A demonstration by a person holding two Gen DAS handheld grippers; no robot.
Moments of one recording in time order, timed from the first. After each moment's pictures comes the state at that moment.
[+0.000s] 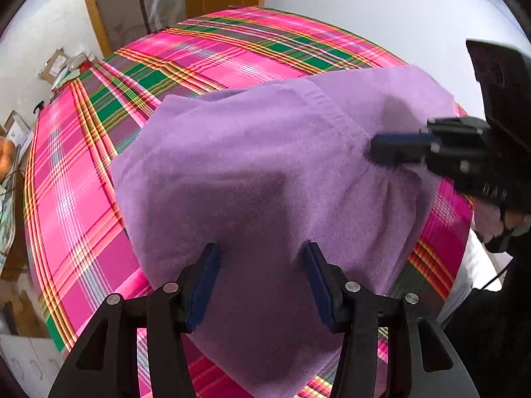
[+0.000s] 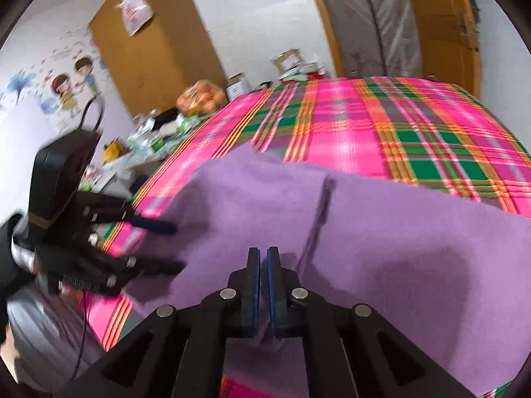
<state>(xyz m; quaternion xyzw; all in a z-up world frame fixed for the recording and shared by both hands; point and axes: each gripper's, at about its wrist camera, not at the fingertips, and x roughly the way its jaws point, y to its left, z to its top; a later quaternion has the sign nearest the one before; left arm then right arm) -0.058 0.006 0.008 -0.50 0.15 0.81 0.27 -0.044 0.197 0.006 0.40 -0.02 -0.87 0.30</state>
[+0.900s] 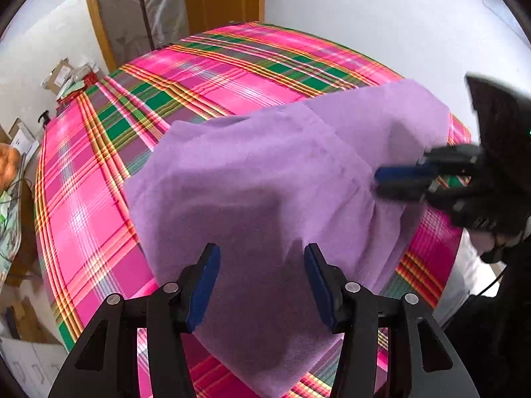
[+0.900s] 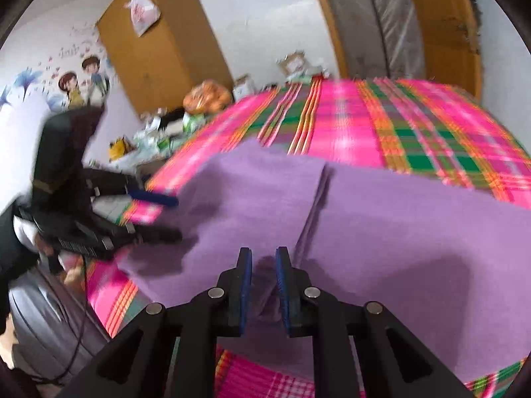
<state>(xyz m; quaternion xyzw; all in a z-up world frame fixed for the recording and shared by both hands) -0.055 0.002 0.030 -0.48 0.14 0.82 0.27 -0.037 0.209 0.008 0.39 -0.03 -0.86 0.31</state>
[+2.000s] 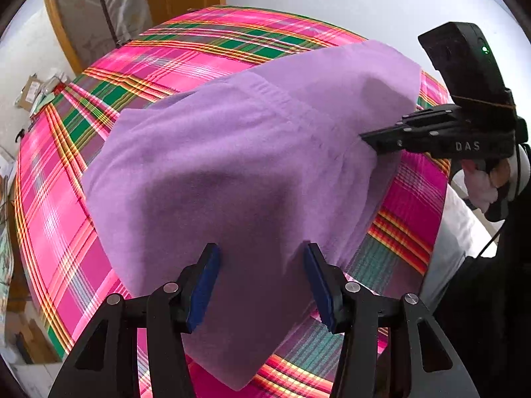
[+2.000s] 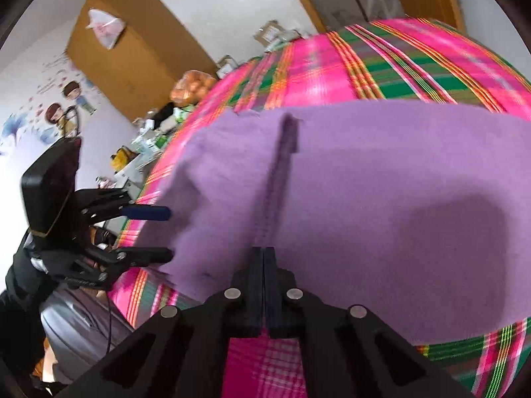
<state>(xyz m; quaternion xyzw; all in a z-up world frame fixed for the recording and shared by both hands) -0.028 0.027 0.013 -0.50 0.19 0.78 0.32 -0.050 0.241 -0.003 0.46 -0.12 -0.83 0.31</state>
